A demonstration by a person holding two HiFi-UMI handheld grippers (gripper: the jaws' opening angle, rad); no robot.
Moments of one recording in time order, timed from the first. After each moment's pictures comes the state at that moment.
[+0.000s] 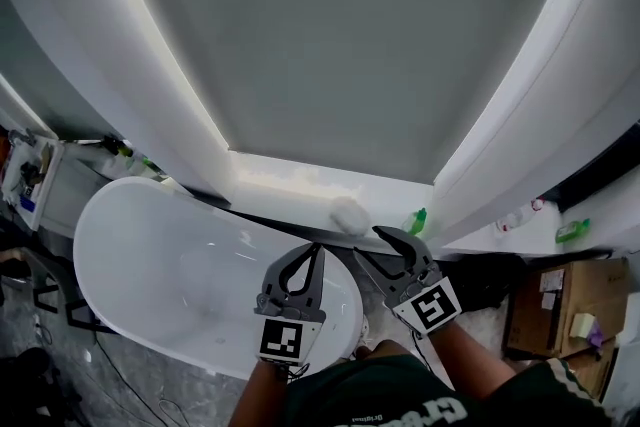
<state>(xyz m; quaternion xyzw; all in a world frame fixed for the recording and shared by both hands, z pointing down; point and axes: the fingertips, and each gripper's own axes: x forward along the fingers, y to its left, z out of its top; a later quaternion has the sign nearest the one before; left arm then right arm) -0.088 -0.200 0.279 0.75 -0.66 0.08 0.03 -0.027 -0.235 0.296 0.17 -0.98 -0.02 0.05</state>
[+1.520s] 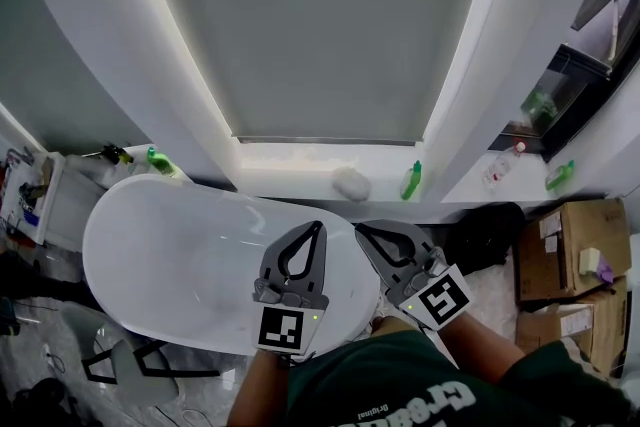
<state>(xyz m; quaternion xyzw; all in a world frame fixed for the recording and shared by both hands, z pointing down) -0.088 -0.075 0.220 0.79 -0.61 0.05 -0.03 -0.037 -0.080 0.218 0.19 -0.98 -0.05 -0.01</state>
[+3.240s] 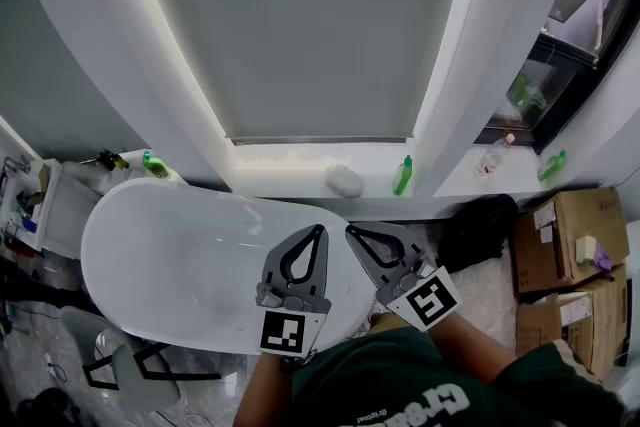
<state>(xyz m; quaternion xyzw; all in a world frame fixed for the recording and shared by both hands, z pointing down) -0.066 -0.051 0.215 0.80 -0.60 0.03 -0.03 -0.031 -0.056 0.220 0.21 -0.98 -0.06 0.00</state>
